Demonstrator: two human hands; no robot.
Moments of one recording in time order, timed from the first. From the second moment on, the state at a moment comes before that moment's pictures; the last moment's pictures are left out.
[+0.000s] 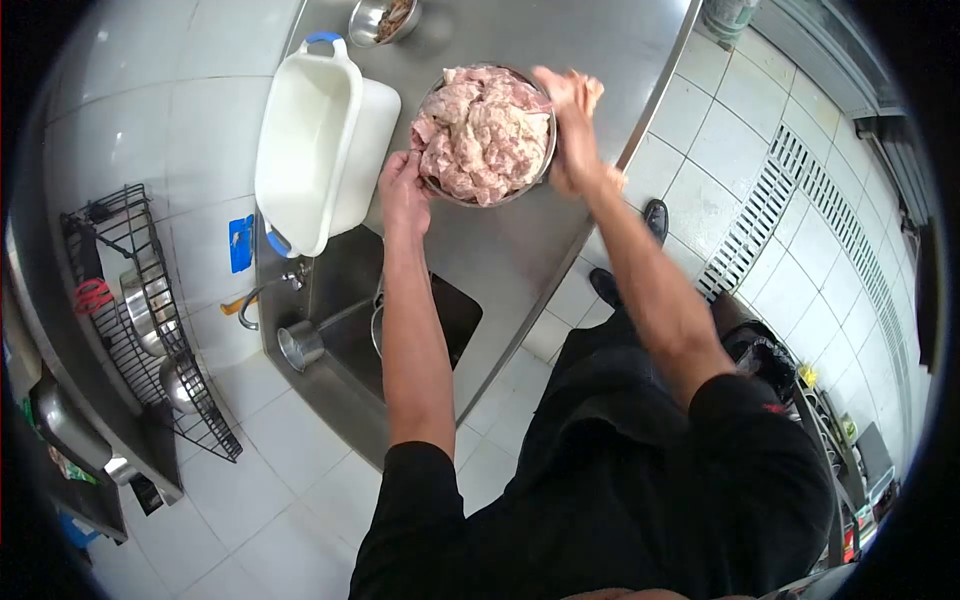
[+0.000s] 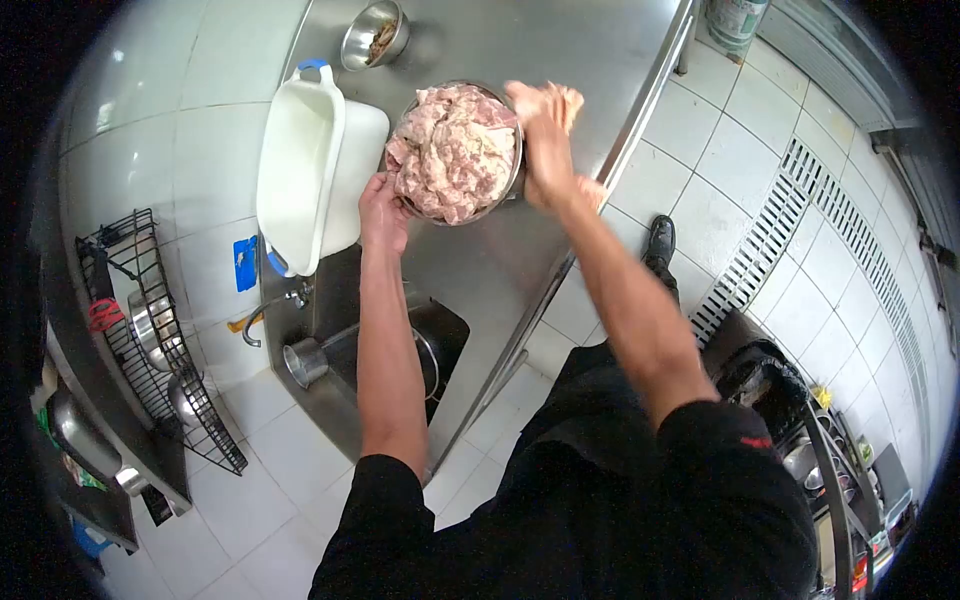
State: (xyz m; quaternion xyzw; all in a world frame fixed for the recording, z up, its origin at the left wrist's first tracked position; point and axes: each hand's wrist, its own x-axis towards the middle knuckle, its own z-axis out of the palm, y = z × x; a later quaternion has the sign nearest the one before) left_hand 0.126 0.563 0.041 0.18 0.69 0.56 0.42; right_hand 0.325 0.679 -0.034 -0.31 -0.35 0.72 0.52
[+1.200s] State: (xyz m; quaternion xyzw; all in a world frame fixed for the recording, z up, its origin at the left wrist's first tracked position) left_hand 0.354 0.142 0.014 -0.24 0.59 0.72 0.29; right_hand 0.304 0.308 -0.026 0.23 -0.92 0.31 -0.05
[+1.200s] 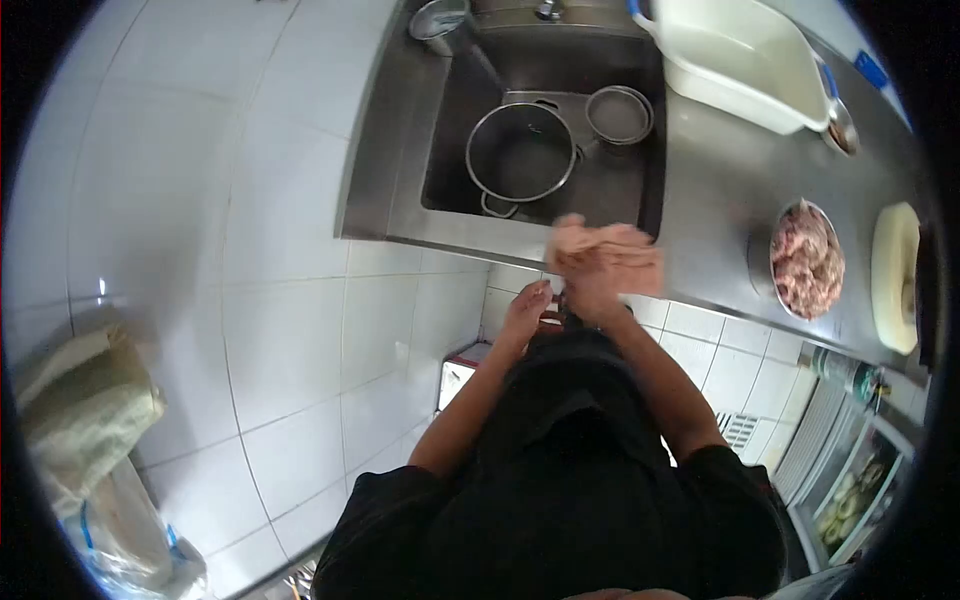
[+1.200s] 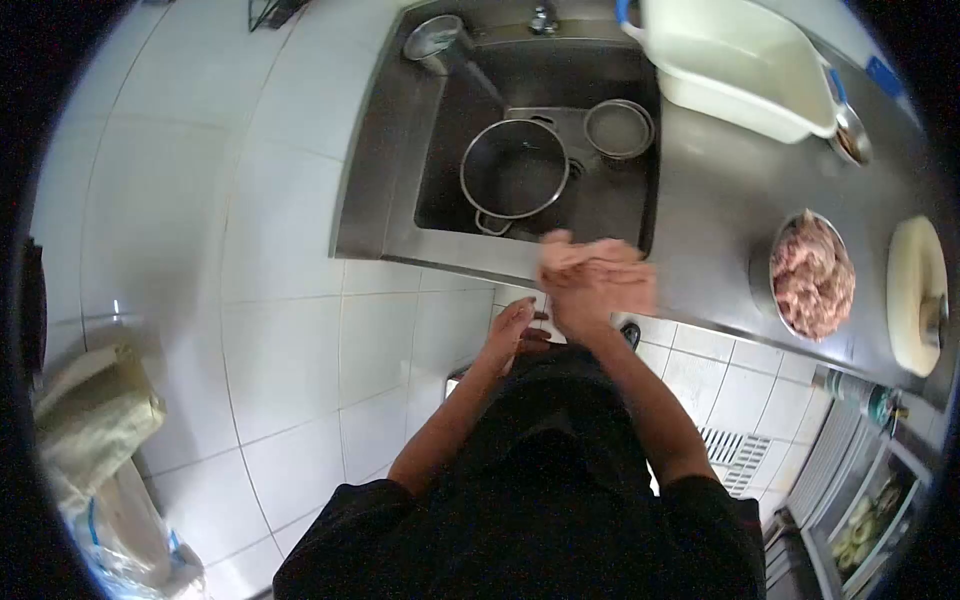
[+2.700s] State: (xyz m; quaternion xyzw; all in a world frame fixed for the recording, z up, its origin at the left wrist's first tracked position) left_hand -0.205 0.171 -0.034 0.03 0.68 0.71 0.20; right_hand -0.204 0.212 -0.086 -0.38 -0.76 0.52 0.08
